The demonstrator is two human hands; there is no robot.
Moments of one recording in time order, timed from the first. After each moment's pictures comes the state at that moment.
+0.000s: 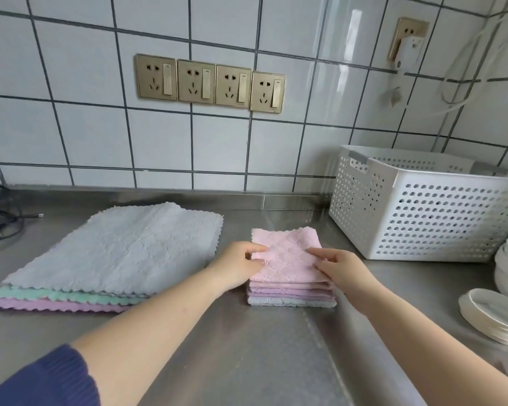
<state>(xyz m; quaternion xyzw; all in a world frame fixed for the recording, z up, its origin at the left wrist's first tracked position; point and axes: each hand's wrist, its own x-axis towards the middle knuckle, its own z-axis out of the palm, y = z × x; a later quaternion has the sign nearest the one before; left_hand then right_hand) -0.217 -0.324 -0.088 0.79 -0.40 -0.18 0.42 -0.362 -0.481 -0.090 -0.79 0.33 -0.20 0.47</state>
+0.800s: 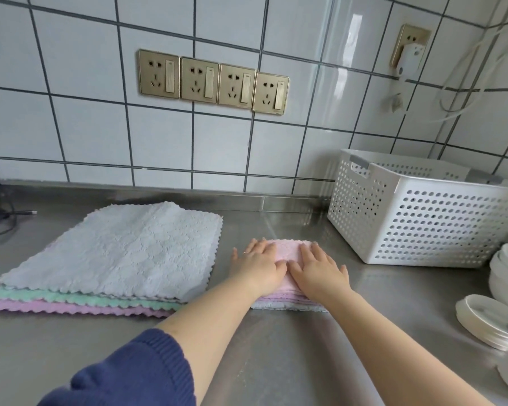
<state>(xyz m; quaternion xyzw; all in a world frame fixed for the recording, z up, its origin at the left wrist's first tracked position) -0.217 -0.374 -0.115 0.88 -0.45 -0.07 0.16 -0.322 -0.464 -0.106 -0.91 0.39 -0.05 0.10</state>
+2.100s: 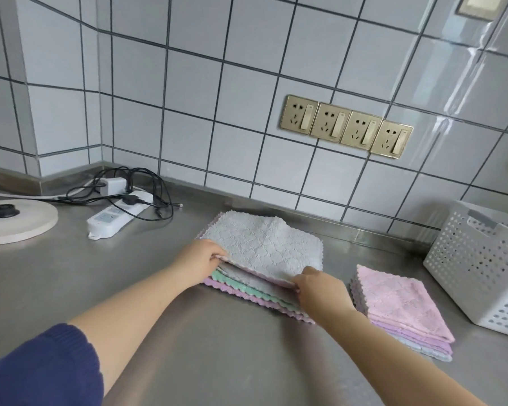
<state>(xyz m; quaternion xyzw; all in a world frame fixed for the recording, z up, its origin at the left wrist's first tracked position) -0.081 -0.076 -0.105 0.89 -0.34 0.05 0.29 -0.227 -0.290 -0.092 -0.99 0.11 -0.08 -0.08</state>
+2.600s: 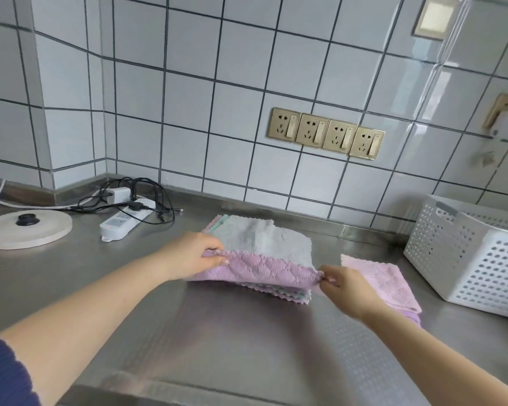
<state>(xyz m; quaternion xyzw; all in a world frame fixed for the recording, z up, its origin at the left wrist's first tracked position) -0.142 -0.030 -0.048 0.87 -0.43 0.05 0.25 -0.314 -0.292 -0.045 -0.96 0.13 -0.15 0.18</state>
